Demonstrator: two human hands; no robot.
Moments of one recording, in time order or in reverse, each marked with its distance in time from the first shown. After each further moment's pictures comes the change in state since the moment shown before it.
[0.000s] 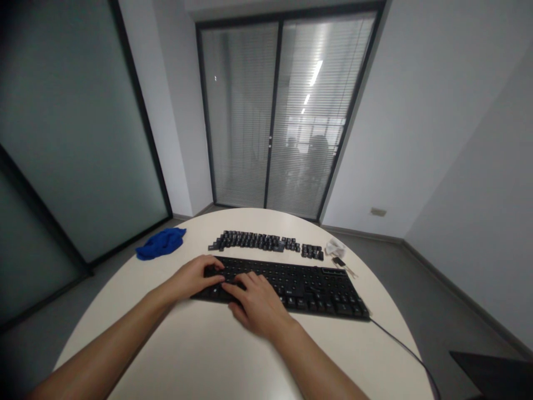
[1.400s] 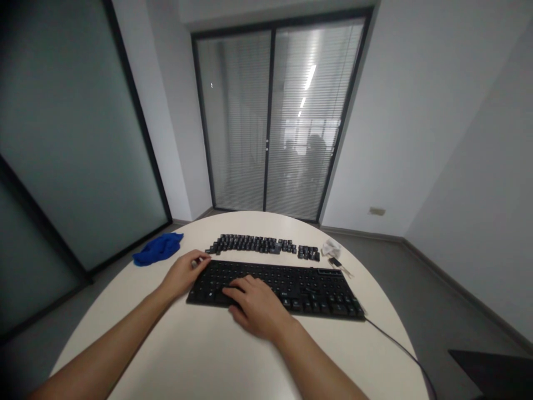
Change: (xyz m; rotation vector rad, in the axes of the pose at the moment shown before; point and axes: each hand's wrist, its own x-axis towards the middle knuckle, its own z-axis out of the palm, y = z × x) left_hand 0.011 -0.028 0.005 -0.036 0.296 -0.052; right_hand -0.007 0.014 0.001 0.044 0.037 -0.080
